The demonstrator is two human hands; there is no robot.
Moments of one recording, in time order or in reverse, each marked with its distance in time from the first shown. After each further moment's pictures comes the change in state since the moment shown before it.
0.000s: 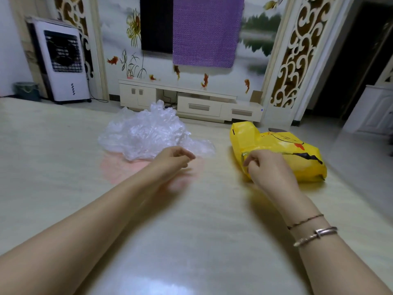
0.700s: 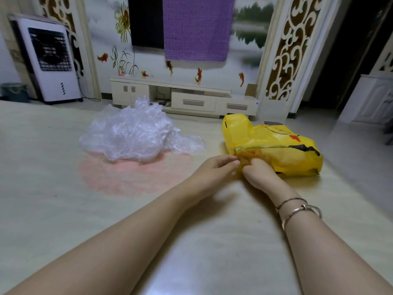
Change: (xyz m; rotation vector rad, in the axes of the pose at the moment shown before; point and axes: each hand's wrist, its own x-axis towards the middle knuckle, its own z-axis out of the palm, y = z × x) left_hand 0.010 0.018 0.108 -0.118 -0.258 0.178; right_hand 0.036 0.044 0.037 0.176 -0.311 0.169
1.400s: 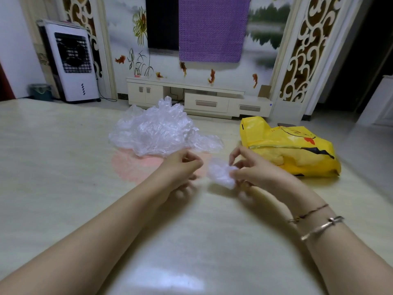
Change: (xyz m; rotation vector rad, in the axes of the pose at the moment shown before) left_hand -0.060 0.003 -0.088 0.028 0.305 -0.278; right_hand -0.058 -0.055 -0.002 0.413 -0.319 -0.205
